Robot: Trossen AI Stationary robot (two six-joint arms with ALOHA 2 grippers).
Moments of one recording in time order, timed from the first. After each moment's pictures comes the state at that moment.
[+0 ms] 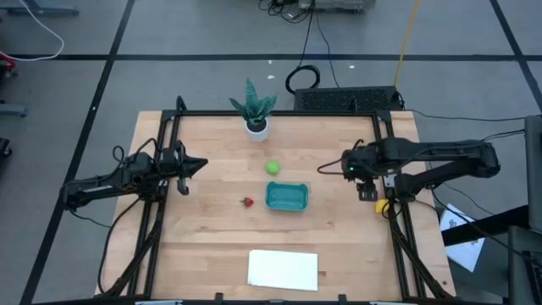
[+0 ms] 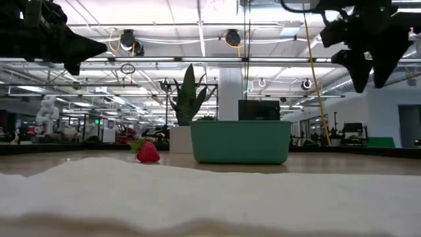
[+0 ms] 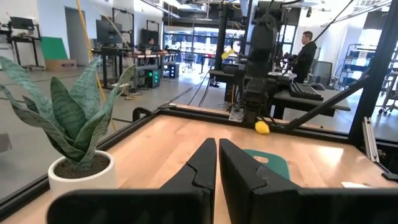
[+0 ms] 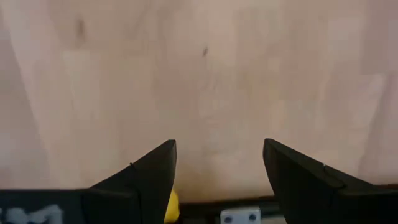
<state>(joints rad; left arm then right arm) 0.17 0.01 0.10 -0.03 -0.03 -0.08 -0.06 1.14 0.96 -1.34 0.01 0.00</state>
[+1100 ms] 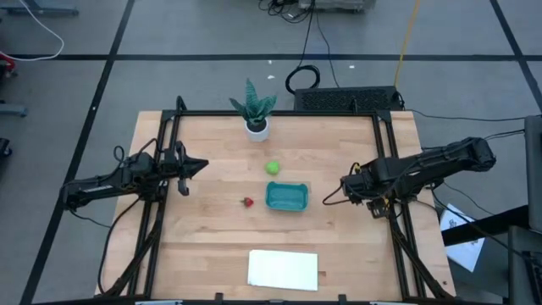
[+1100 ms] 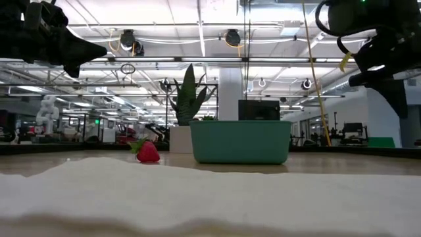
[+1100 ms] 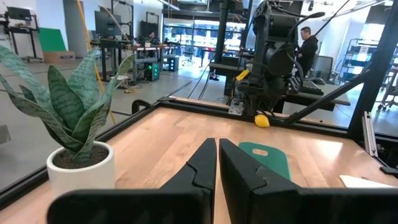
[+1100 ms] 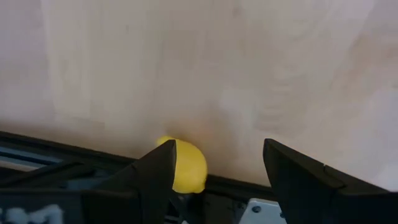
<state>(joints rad) 0.17 0.01 0.11 -0.06 -0.02 -0.10 0.14 1.19 0.78 -1.33 -0.05 -0.09</state>
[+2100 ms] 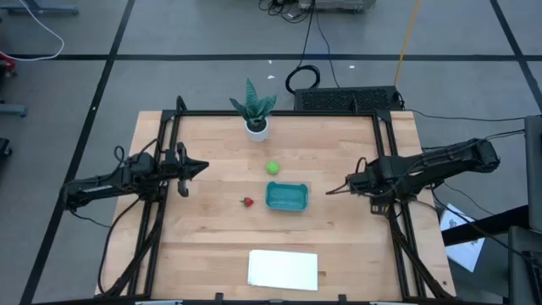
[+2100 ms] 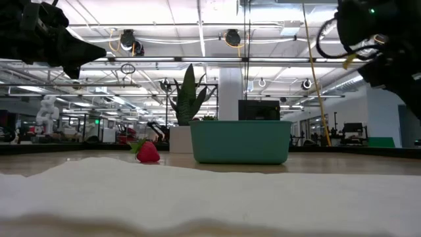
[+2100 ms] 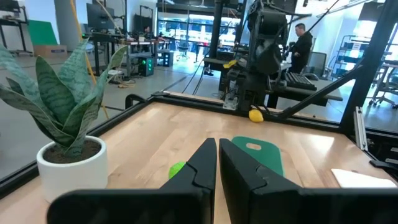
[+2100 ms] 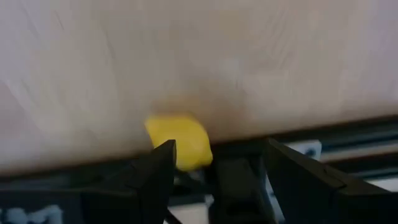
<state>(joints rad) 0.17 0.01 0.11 -0.08 0.00 -0.11 0.11 1.12 0.72 -1.42 -0.02 0.23</state>
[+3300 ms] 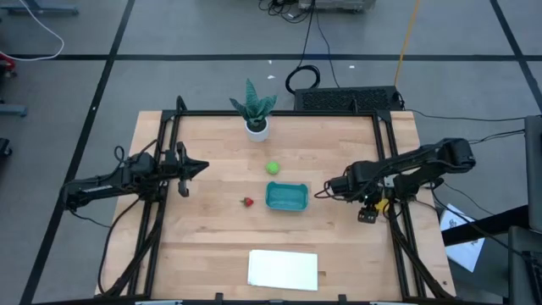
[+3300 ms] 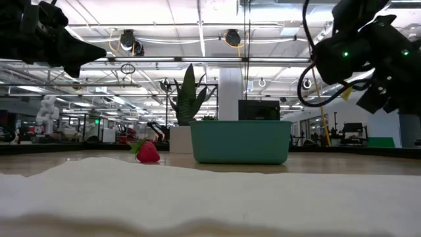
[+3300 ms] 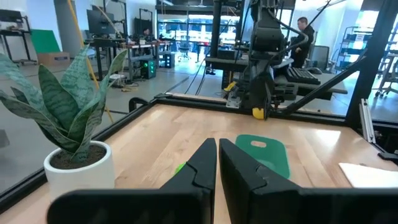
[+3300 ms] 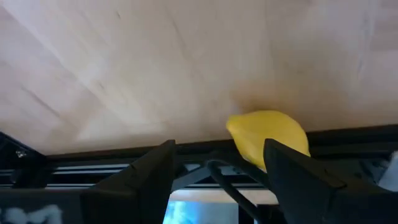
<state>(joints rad) 0.17 0.01 0.11 -0.08 0.00 -0.05 0.04 1.44 0.72 -1.33 -0.34 0.31</state>
